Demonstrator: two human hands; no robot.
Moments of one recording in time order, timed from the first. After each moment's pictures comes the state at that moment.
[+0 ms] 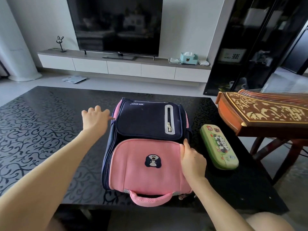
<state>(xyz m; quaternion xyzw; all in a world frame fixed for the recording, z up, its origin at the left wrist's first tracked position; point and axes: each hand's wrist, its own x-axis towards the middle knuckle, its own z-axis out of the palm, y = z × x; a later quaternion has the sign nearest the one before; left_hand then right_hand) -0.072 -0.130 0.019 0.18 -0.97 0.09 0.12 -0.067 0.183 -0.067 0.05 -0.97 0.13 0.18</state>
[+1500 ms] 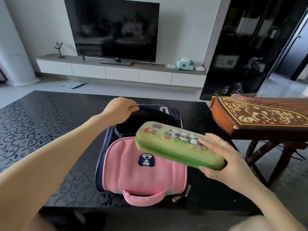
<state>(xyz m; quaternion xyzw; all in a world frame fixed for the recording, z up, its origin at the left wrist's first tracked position) -0.088 -0.057 0.085 -0.07 -0.98 -0.10 0.18 -0.017 0.291 0.037 0.30 -0.88 0.36 0.10</state>
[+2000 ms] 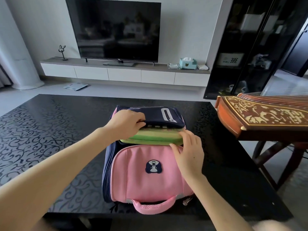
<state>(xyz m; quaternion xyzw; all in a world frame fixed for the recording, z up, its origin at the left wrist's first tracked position) -0.074 -0.049 0.068 -0.12 -0.98 -0.05 0.16 -0.074 0.171 -0.028 0.16 -0.88 0.26 0.36</state>
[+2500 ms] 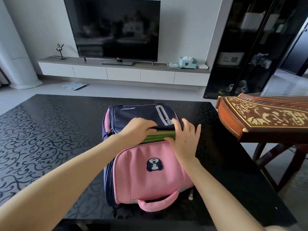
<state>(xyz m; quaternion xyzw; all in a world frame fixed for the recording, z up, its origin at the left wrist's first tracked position) -0.096 -0.024 0.043 -0.14 -0.97 -0.17 0.11 -0.125 0.152 -0.015 0.11 -0.95 0.09 0.29</state>
